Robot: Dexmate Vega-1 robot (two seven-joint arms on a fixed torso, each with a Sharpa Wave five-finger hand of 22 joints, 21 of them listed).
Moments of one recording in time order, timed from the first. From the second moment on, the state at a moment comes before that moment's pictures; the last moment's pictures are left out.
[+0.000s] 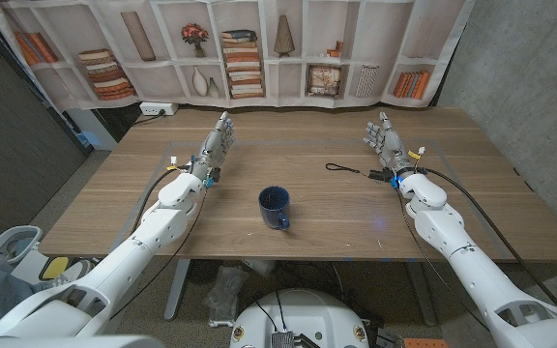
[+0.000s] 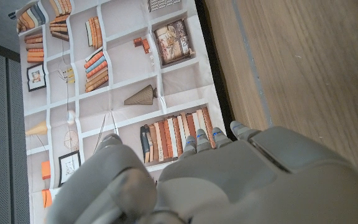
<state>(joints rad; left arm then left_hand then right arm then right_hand) 0.82 0.51 0.37 -1.29 -0.67 -0.27 -0.07 0.30 -0.03 0.09 0.12 0.30 -0.12 0.01 0.19 0.18 -0.10 -0.06 0.20 0.18 -0.15 -0.03 0.19 0.18 -0.15 -0.03 0.20 0.17 -0.91 -0.35 -0.17 -1.35 0.48 0.18 0.10 0.16 -0.06 0.15 0.10 0.26 0.17 0.06 0.19 0.18 0.15 0.09 0.20 0.17 0.03 0.03 0.19 0.18 -0.01 -0.03 0.60 0.17</state>
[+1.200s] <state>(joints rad) 0.93 0.58 0.33 -1.44 -0.72 -0.24 -0.09 0.32 -0.02 0.09 0.11 0.30 -0.10 0.02 0.20 0.18 -0.07 -0.05 0.21 0.18 -0.12 -0.03 0.19 0.18 -0.15 -0.03 0.20 0.17 -0.96 -0.32 -0.12 -1.37 0.46 0.27 0.12 0.18 -0.05 0.15 0.09 0.26 0.19 0.07 0.19 0.18 0.18 0.08 0.21 0.17 0.07 0.02 0.20 0.18 0.04 -0.04 0.58 0.17</state>
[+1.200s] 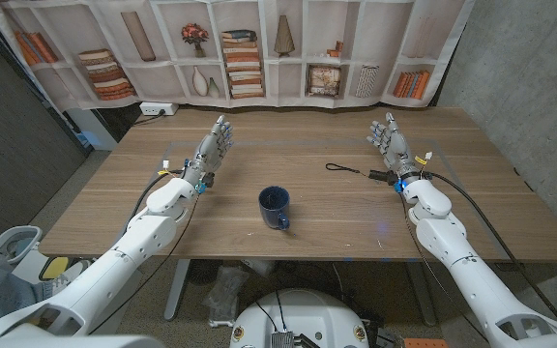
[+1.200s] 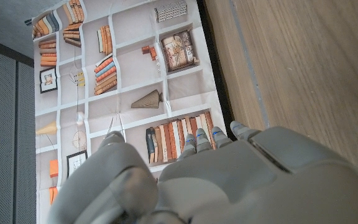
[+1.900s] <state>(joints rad) 0.97 0.62 0.32 -1.47 -0.71 -0.27 -0.10 0.33 -0.02 0.09 0.11 0.30 -0.09 0.02 0.20 0.18 -0.07 -0.06 0.21 0.18 -0.12 -0.03 0.19 0.18 -0.15 -0.03 0.20 0.18 -0.95 -0.32 -0.12 -1.34 0.47 0.30 0.12 0.19 -0.04 0.15 0.09 0.26 0.19 0.06 0.19 0.18 0.19 0.08 0.21 0.17 0.07 0.02 0.20 0.18 0.04 -0.04 0.57 0.17</state>
